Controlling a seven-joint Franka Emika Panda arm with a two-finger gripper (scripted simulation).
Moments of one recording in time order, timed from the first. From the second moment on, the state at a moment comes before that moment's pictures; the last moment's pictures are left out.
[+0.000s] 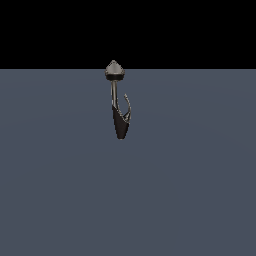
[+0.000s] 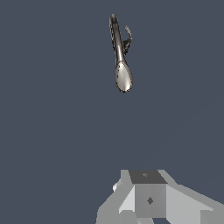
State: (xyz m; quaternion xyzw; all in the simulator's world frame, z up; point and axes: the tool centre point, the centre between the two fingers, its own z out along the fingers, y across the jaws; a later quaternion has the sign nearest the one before) arm -0.218 0.025 0.489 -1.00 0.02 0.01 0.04
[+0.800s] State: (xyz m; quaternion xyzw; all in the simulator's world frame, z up) arm -0.112 0.039 0.459 -0.98 0.18 0.07 0.12
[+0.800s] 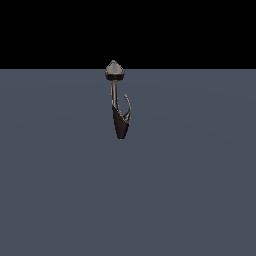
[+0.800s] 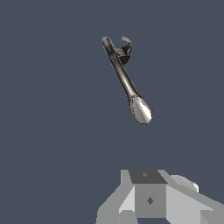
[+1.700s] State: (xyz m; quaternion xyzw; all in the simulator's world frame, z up) arm 0.015 0.037 0.371 -0.89 0.37 0.16 0.19
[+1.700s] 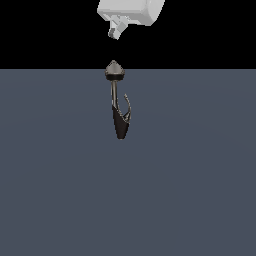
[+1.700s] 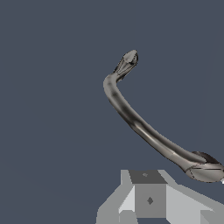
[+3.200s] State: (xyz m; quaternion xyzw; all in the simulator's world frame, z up) arm 0.130 0.005 0.181 -0.70 0.61 0.28 0.25
